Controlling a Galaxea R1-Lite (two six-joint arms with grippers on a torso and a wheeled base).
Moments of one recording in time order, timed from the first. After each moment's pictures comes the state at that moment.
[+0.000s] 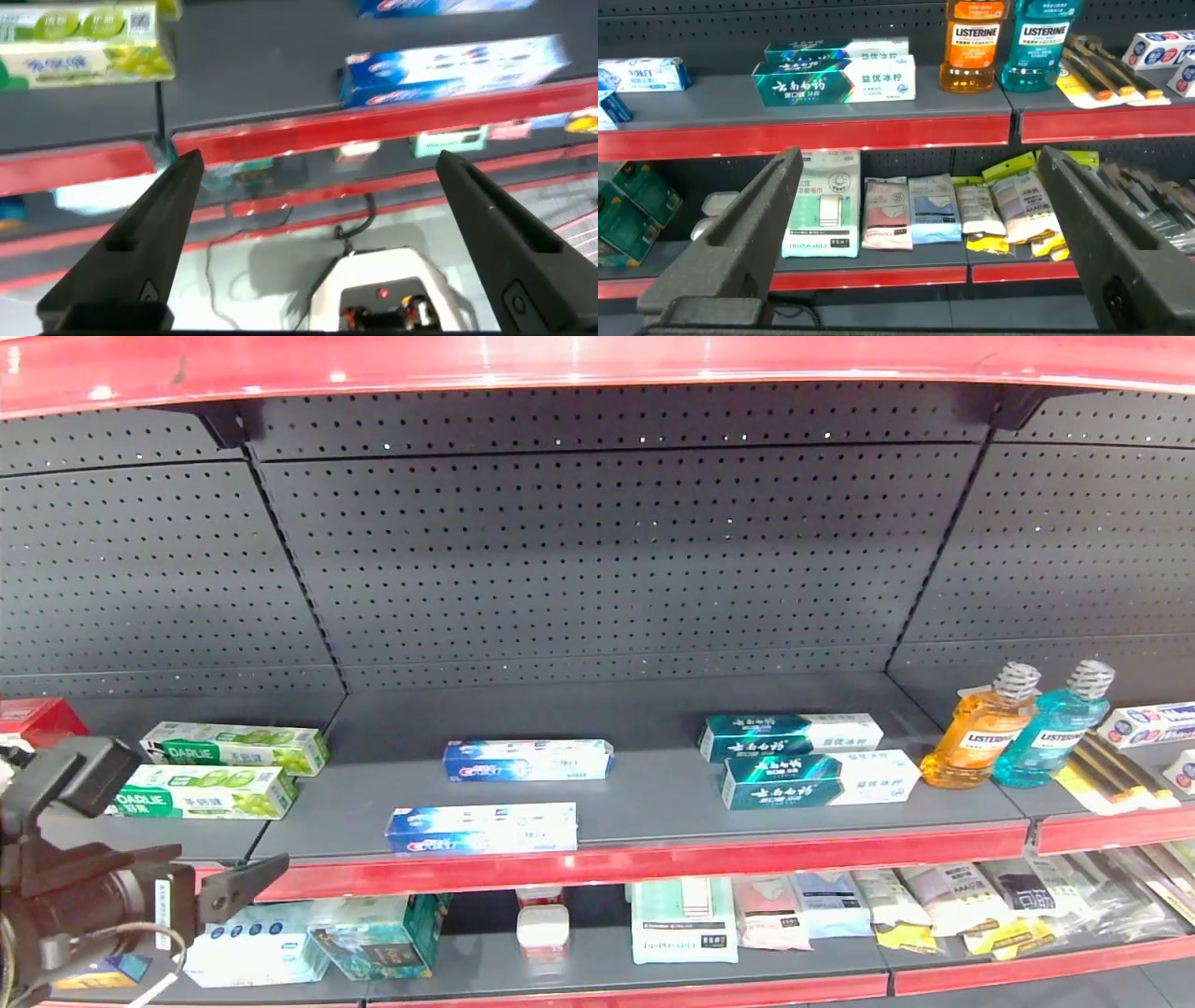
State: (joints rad) left arm 0.03 1.21 -0.36 -0.25 -0.13 0.03; right arm 0.00 0.00 0.00 0.00 0.00 0.00
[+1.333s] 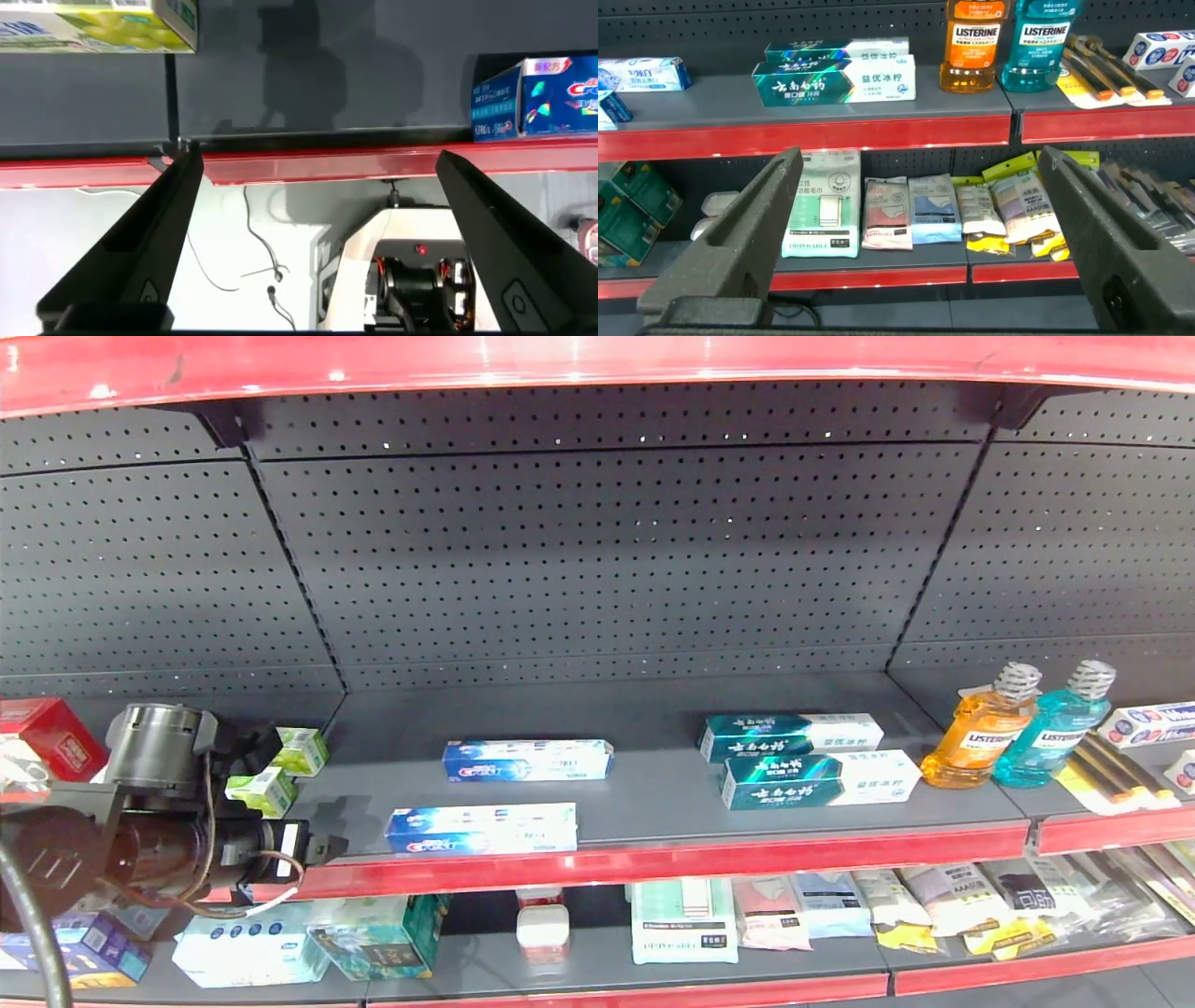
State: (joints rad) left arm -0.02 1.70 -0.57 -0.26 0.03 -0.01; right arm 0.00 0.00 0.00 0.00 0.00 0.00
